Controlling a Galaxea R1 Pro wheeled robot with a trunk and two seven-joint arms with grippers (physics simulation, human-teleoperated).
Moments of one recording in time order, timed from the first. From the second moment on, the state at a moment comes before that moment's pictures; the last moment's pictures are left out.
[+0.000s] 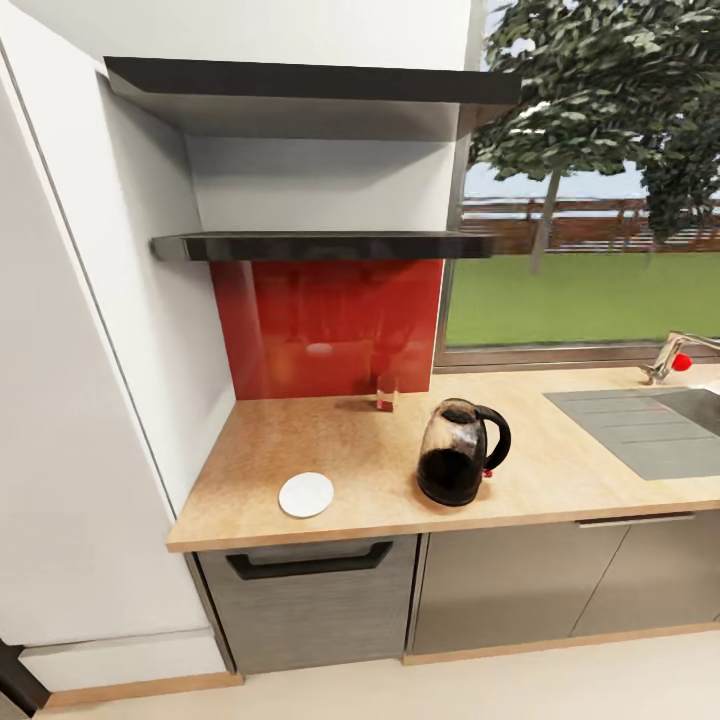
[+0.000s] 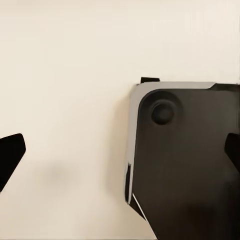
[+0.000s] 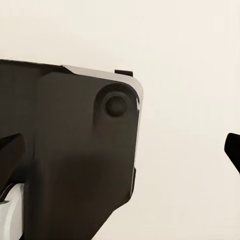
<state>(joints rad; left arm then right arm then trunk) -0.04 0.11 -0.38 -0.06 0.45 -0.24 -0.01 0.00 -0.01 -0.06 -0.16 0.16 -0.14 0.01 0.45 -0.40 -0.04</state>
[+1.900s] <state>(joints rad) -0.50 0.41 -0.06 -0.61 0.52 0.09 -1.27 -0.03 0.17 0.22 -1.41 0.15 -0.11 0.24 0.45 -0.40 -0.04</state>
